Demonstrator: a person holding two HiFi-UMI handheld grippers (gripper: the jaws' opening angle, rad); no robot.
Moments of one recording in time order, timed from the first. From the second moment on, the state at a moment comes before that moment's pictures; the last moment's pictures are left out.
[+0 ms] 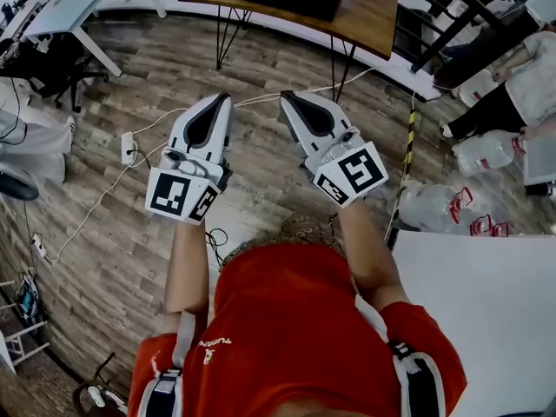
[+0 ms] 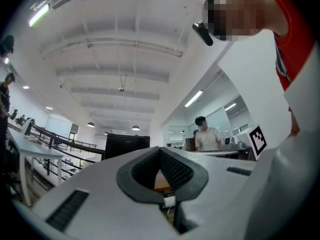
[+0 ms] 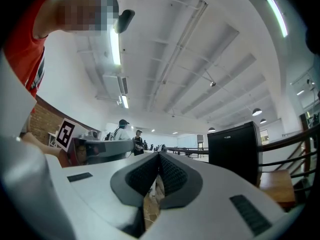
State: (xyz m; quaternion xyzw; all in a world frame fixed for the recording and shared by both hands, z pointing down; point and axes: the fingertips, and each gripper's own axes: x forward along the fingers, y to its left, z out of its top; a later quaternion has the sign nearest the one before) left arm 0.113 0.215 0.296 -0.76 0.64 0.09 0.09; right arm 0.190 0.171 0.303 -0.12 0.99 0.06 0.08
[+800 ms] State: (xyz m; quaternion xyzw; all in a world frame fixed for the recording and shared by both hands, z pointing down) left arm -0.003 0.096 0.304 -0.75 0.65 0.08 0.08; right arm 0.081 0.042 0.309 -0.11 0.99 0.06 0.09
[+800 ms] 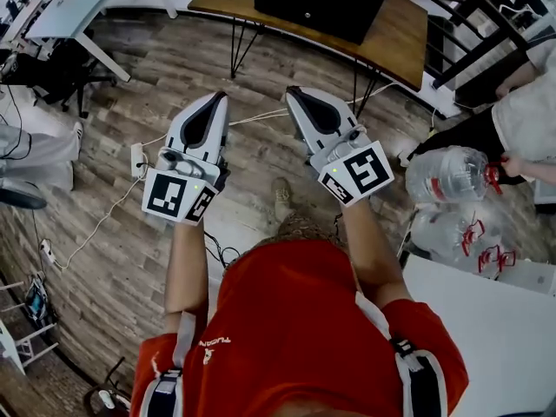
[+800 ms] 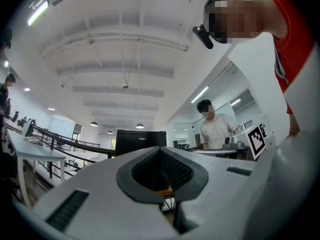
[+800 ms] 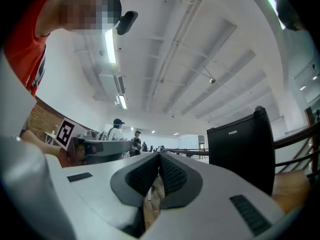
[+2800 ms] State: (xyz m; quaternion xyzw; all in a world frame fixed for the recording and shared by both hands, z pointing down) left arm -0.258 -0.343 0.315 -0.86 0.51 0.05 0.04; right arm -0.172 -0.309 0.306 -0.22 0.97 0.07 0.06
